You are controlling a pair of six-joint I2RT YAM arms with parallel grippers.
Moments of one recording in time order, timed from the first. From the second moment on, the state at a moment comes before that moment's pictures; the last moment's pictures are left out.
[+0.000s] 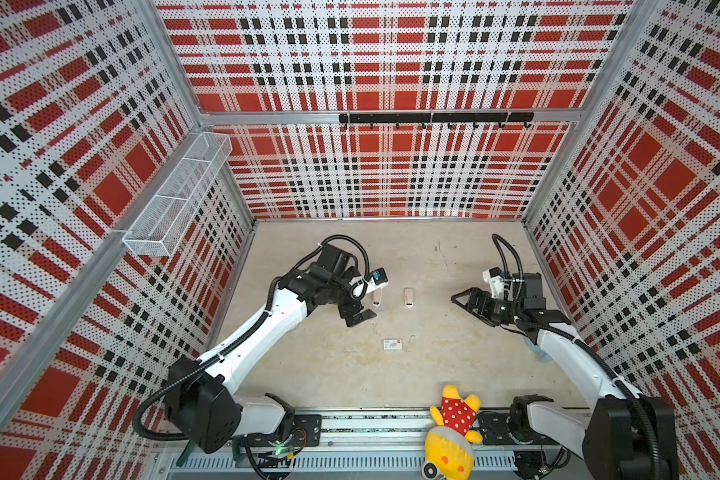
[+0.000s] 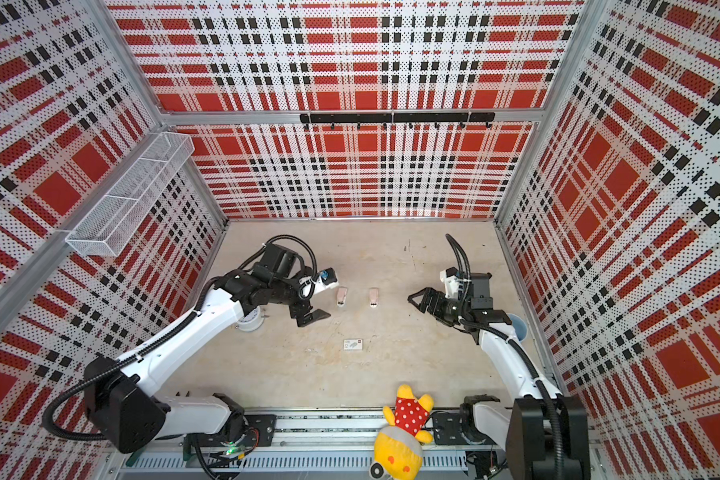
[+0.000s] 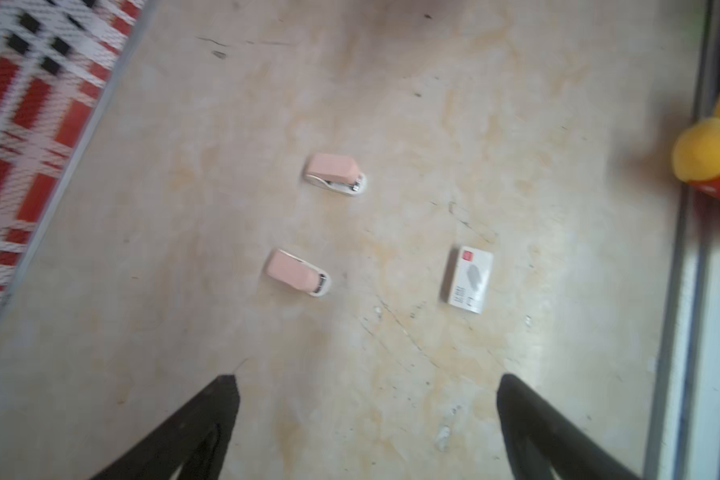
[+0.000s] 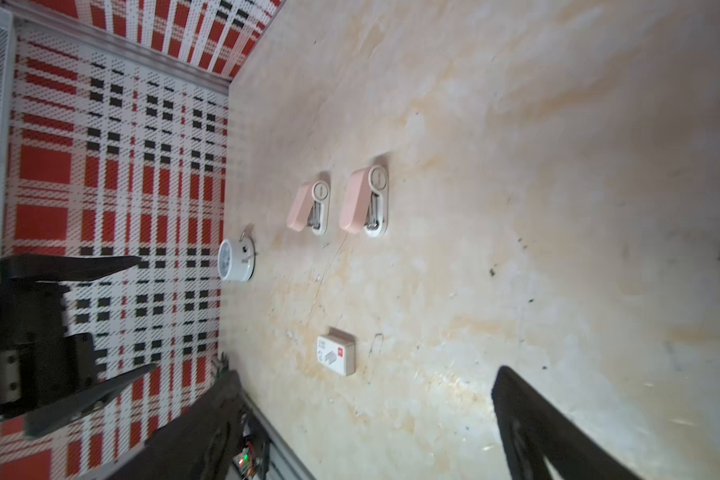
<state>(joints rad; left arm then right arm) -0.55 1.36 1.16 -0.80 0.36 0.74 0.06 1.13 0.61 -0.31 -0.74 0.54</state>
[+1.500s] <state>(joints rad) -0.81 1.56 0.79 -0.22 0.20 0.14 0.16 1.23 0.50 -0.13 -0.90 0.67</state>
